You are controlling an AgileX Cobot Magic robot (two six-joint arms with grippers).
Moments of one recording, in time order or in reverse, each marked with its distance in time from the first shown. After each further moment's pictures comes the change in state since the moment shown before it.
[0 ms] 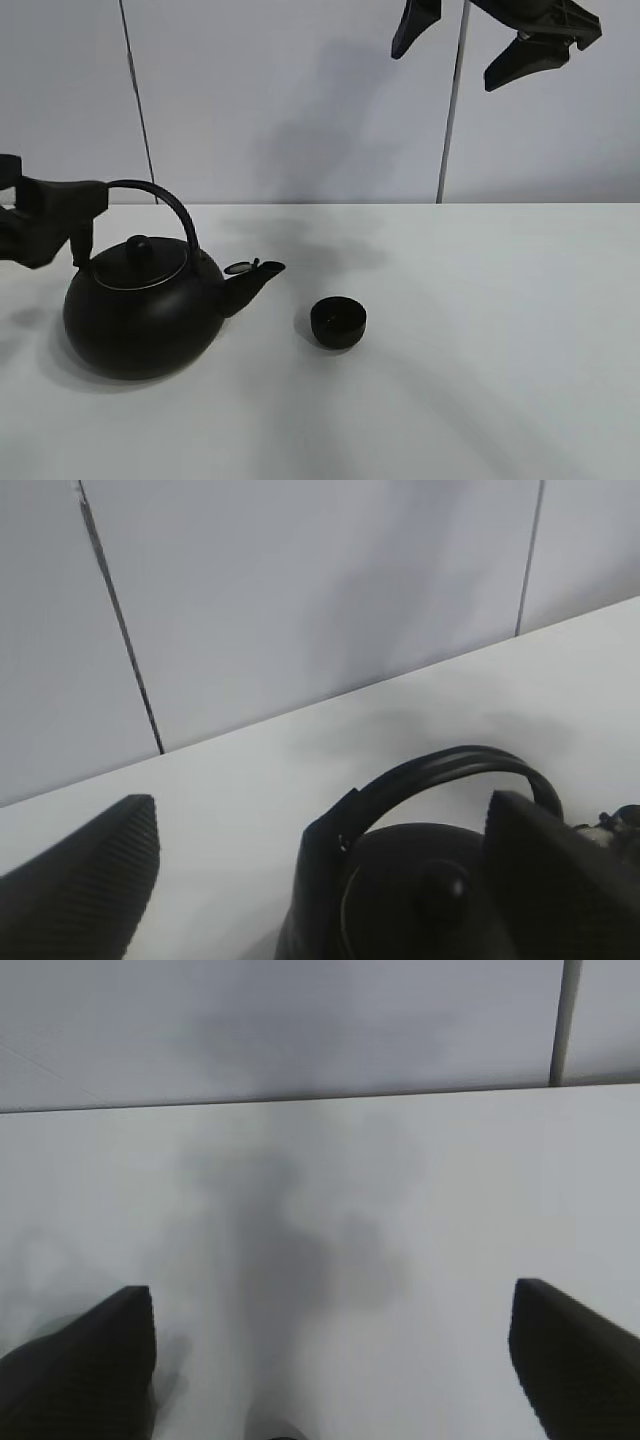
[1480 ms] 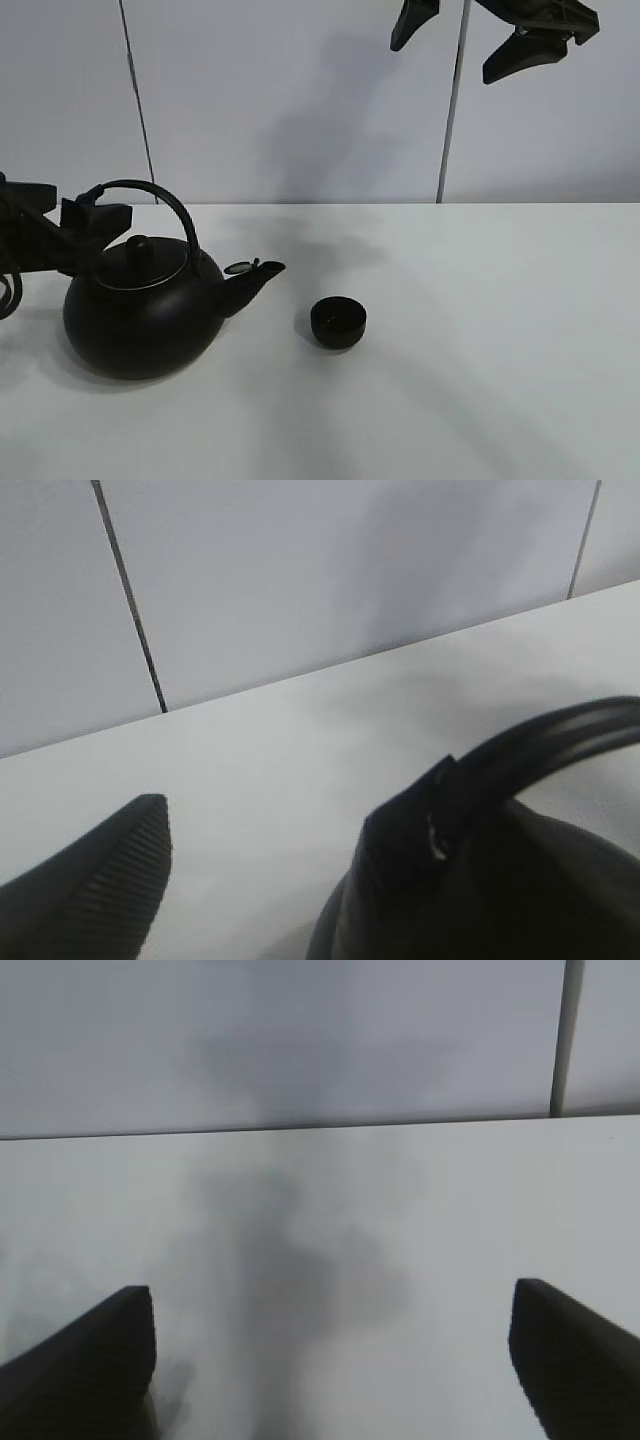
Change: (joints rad) left arm 0.000 0.269 -0.128 -0.053 -0.088 0.022; right arm 0.000 0.000 0.000 0.000 -0.042 0.000
